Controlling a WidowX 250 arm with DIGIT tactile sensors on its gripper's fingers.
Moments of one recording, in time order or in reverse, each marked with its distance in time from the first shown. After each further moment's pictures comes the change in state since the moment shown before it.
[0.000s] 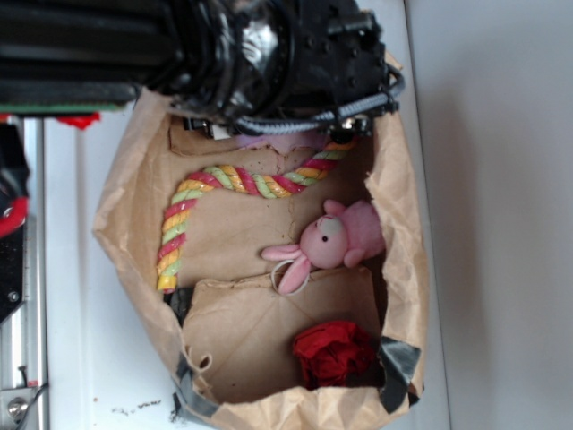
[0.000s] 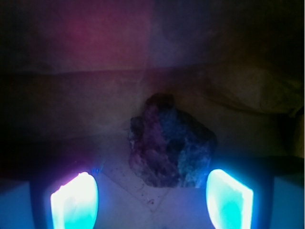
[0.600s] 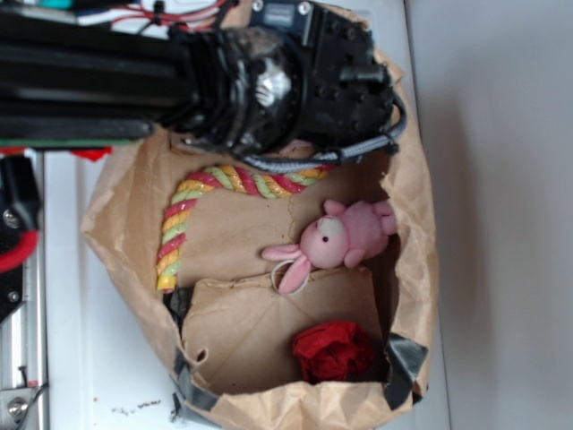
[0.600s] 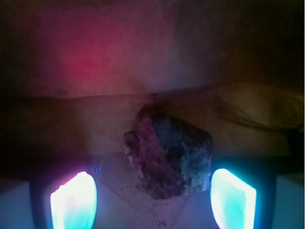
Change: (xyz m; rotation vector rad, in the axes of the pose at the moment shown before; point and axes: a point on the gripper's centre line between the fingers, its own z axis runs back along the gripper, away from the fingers) arm 0.003 0.001 -0.004 -0.013 -0.078 -0.007
